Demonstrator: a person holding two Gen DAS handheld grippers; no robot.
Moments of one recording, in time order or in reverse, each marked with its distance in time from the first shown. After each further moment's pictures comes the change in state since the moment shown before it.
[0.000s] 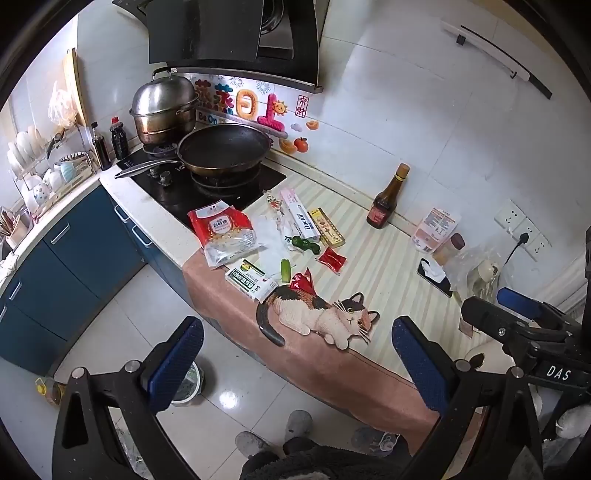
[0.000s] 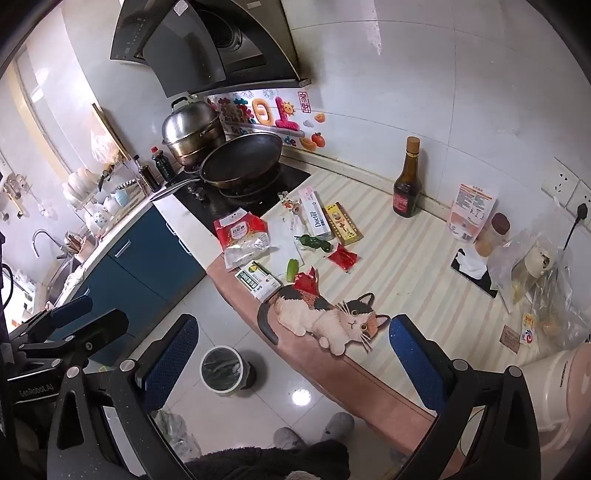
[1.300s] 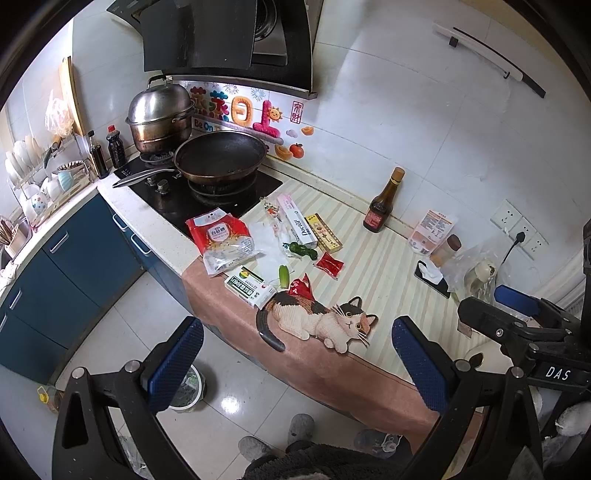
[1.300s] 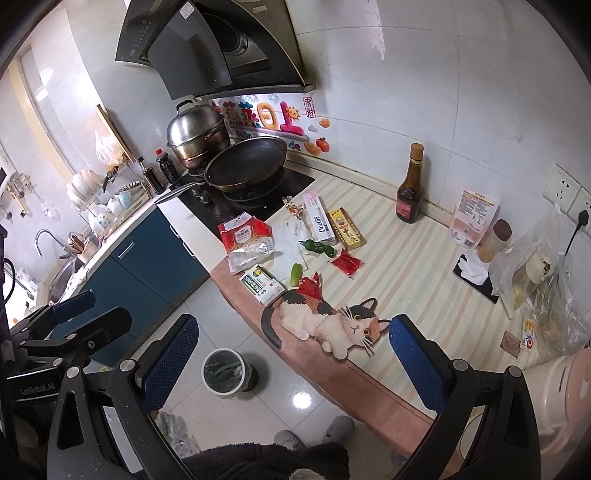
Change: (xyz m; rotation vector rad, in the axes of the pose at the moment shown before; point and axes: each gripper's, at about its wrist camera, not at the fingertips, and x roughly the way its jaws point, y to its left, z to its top) left arm -0.006 -0.002 0.010 0.003 -0.012 -0.009; right arm -0.004 0.001 -0.002 -0.006 -0.005 -0.002
